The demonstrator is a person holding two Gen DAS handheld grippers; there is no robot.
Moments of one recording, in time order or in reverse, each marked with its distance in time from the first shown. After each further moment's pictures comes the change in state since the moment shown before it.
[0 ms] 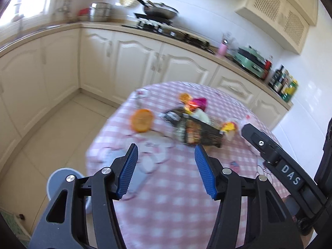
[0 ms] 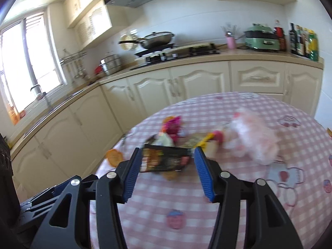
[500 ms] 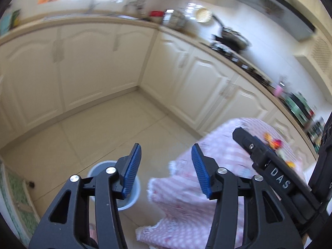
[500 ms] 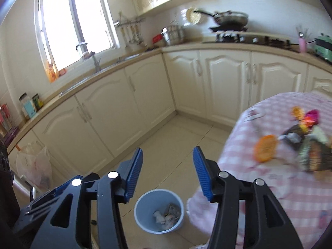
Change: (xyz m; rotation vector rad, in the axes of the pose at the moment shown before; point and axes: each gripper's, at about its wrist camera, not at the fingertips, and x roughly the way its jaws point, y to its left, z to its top) left arm -0.078 0.175 -0.018 -0.279 -0.126 0.248; right arm 0.075 0.215 -0.042 -0.222 0.130 0.285
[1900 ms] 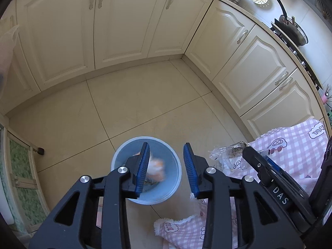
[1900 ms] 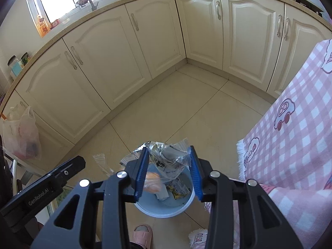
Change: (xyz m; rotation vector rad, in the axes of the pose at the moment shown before) left arm 0.127 0.151 -0.038 -0.225 0.200 0.237; right arm 0.204 0.045 -0.090 -0.071 0.371 0.049
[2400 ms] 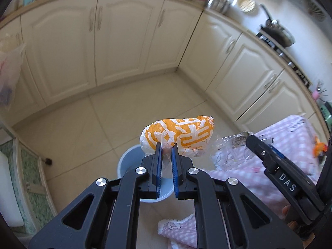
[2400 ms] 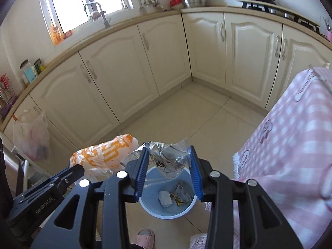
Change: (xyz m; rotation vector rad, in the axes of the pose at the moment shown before) left arm -0.060 -0.014 -0.004 0.053 -0.073 0.005; right arm -0.074 0.015 0.005 -0.032 -0.097 0.022
